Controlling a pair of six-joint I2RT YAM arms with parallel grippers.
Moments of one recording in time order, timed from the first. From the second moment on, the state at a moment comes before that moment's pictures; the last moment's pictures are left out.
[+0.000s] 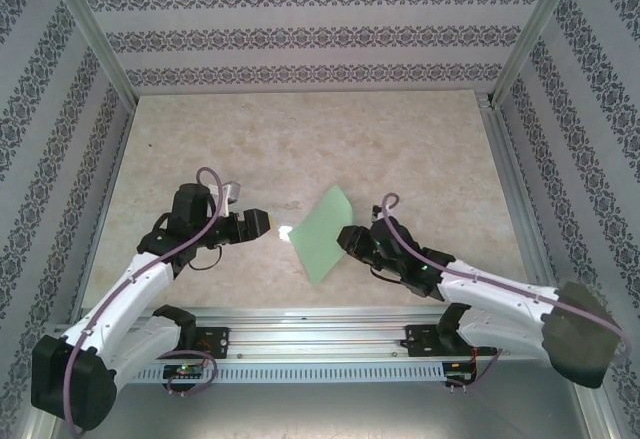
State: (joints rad) left arm -0.31 0.92 0.59 -0.36 0.59 -0.63; right arm 0.85 0.99 0.41 0.06 0.03 1.16
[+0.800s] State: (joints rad) left arm -0.47 1.11 0.61 0.40 0.81 -1.28; right arm 0.51 0.66 0.49 0.22 -0.27 1.39
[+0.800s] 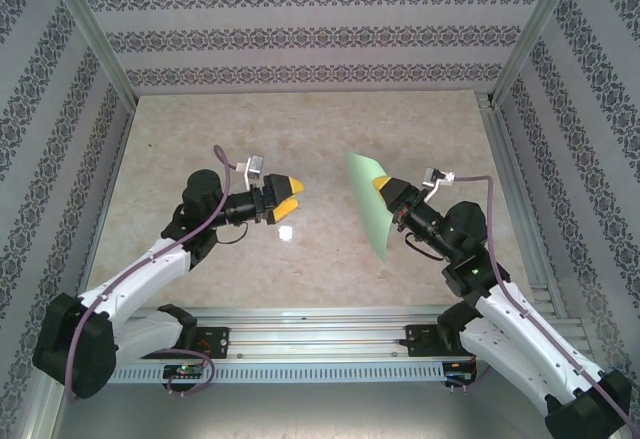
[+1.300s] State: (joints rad) left arm -0.48 1.33 0.77 0.68 0.85 -1.24; right arm 0.54 0.78 0.64 0.42 -0.35 1.50
